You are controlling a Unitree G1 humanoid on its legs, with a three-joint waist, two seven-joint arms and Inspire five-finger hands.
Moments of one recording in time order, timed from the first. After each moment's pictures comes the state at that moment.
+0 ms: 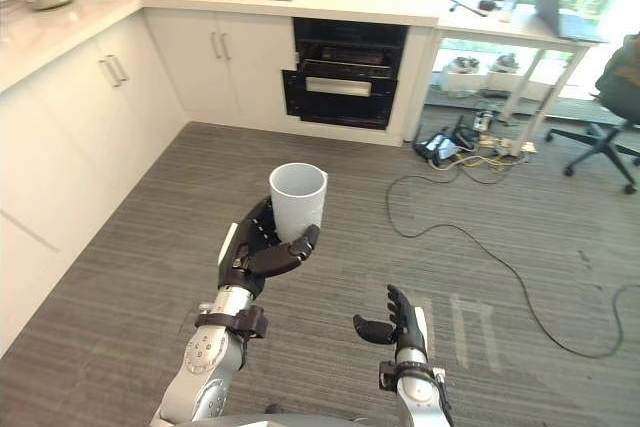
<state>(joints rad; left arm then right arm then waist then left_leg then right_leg) 0.20 0.05 -0.30 -0.13 -0.28 -0.17 0.15 0.15 -0.08 0.04 0.54 0.04 -0.11 -0.18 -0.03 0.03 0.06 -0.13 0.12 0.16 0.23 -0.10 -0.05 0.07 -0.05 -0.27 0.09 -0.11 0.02</state>
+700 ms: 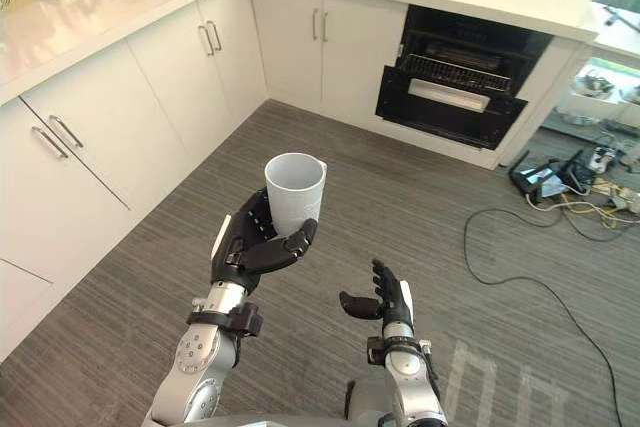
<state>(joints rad) 0.20 0.09 -0.35 -0.18 -0.28 -0.17 0.13 0.12 -0.05 0.08 0.43 0.01 -0.09 -0.16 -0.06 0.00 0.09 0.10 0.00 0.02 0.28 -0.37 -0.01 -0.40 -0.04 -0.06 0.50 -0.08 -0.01</state>
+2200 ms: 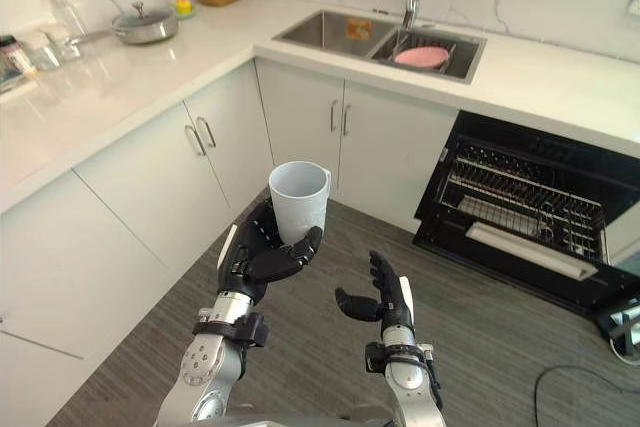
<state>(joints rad) 0.30 0.03 -0.35 -0.24 -0.28 -0.16 0.09 0.23 -0.05 0.13 0.22 0.01 -0.10 -0.17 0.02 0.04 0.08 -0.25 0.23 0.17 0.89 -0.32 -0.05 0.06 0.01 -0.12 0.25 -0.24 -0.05</state>
